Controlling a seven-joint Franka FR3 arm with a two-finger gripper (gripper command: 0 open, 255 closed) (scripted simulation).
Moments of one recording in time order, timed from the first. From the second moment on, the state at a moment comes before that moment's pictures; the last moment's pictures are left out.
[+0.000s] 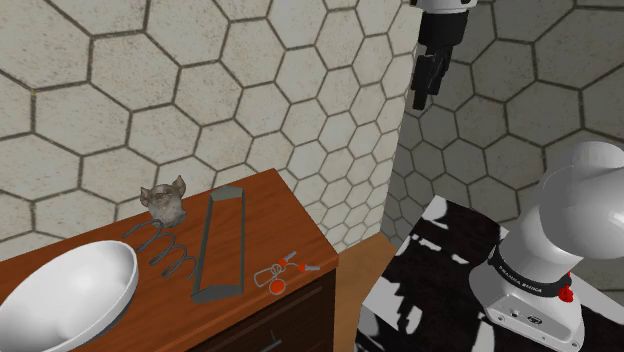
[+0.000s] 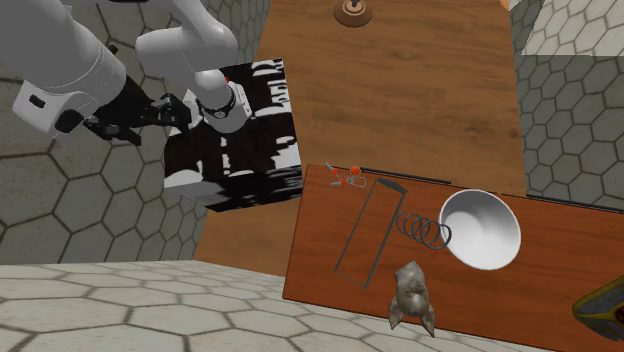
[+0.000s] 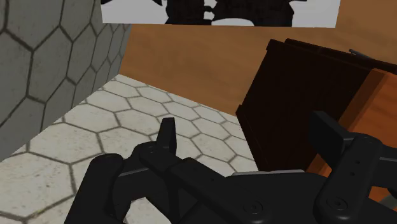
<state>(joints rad) -0.01 -0.79 -0.03 -2.40 -0.03 1.58 -0.09</state>
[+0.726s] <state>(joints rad) 0.09 -0.72 0.14 -2.50 0.06 1.77 0.03</state>
